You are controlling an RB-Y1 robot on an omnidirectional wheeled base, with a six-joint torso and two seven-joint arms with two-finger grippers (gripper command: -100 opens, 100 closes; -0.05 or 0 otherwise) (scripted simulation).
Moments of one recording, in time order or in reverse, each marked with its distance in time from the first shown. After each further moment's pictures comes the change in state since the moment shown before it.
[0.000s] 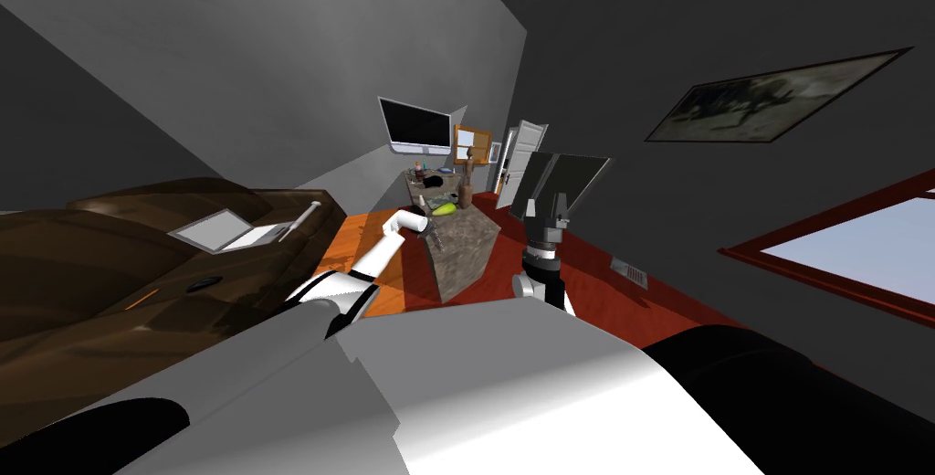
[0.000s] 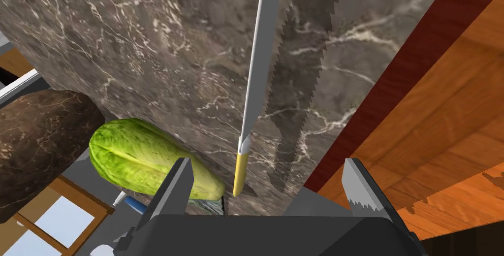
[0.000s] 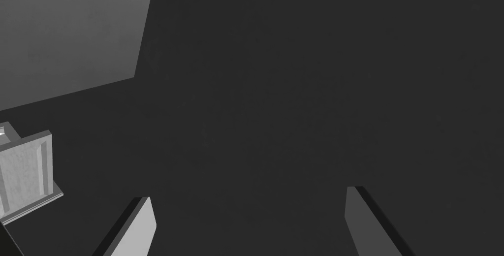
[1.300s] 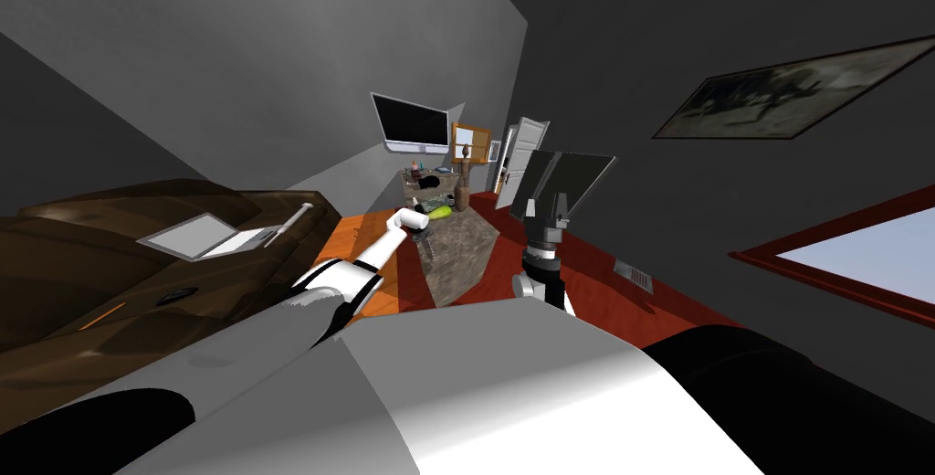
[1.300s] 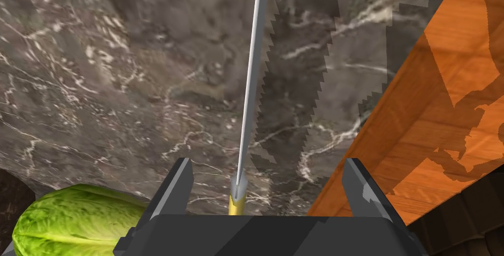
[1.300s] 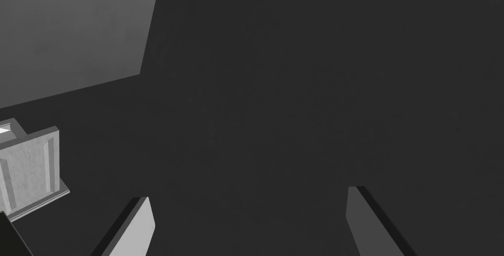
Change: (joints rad) left arm -0.095 0.007 -0.038 0.180 -0.003 0.173 -0.094; right arm 0.000 0.000 0.000 0.000 0.000 0.000 0.000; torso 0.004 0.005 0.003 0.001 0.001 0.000
